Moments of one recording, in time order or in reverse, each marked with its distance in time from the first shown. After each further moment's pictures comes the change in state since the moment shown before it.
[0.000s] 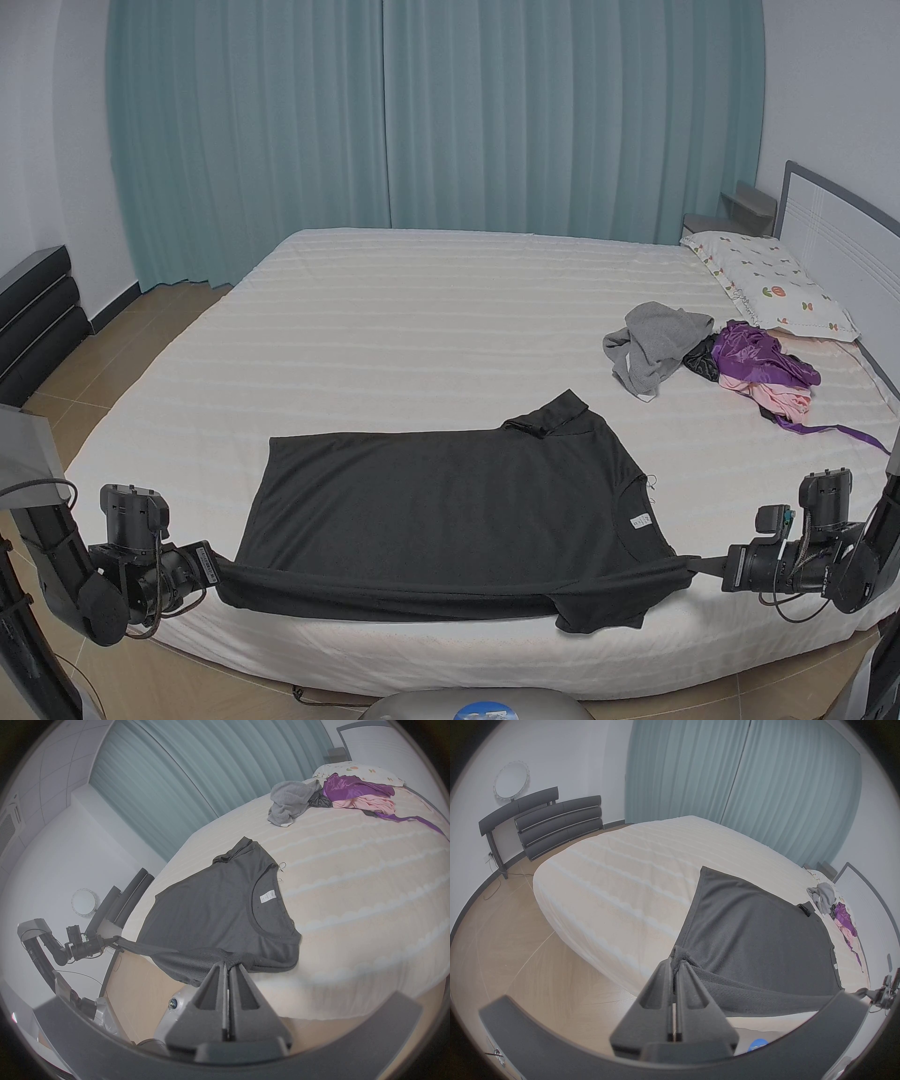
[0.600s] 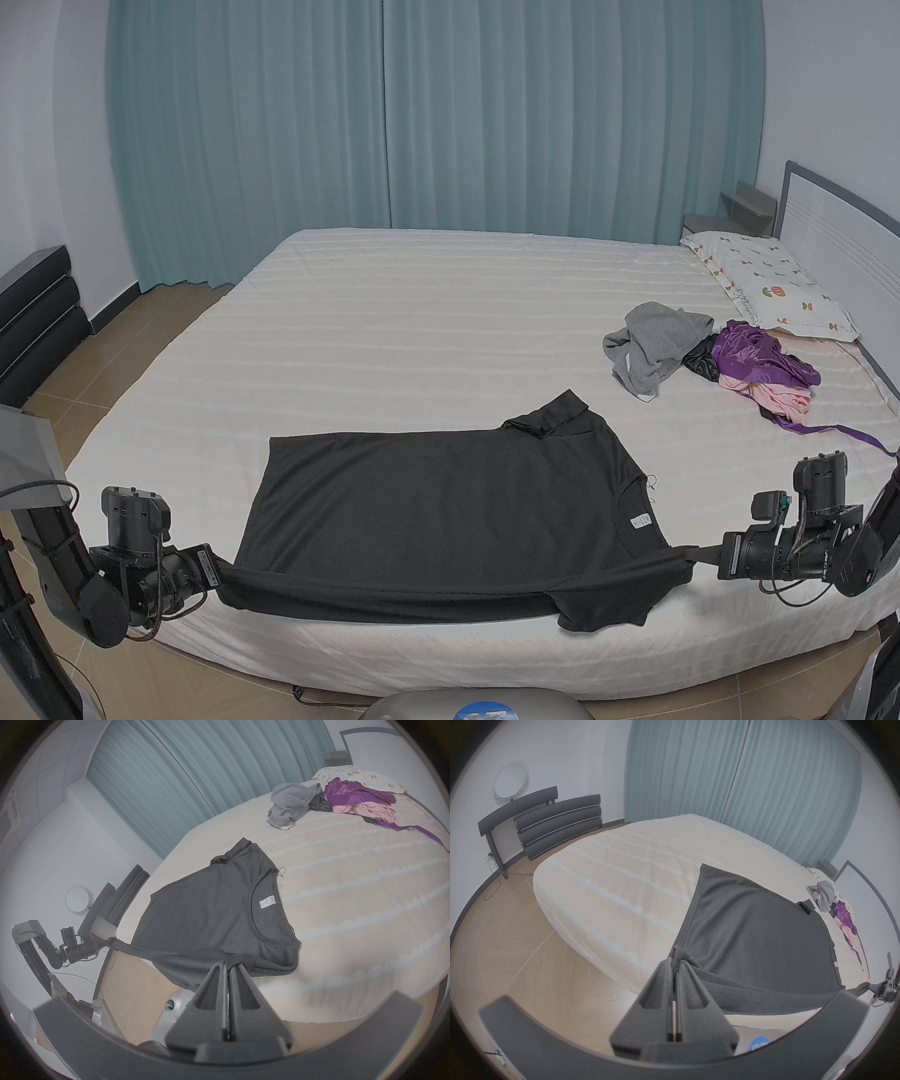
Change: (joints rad) left arm -0.004 0.004 0.008 -0.002 0.000 0.000; right arm 0.041 -0.073 -0.093 0.182 -0.067 0.001
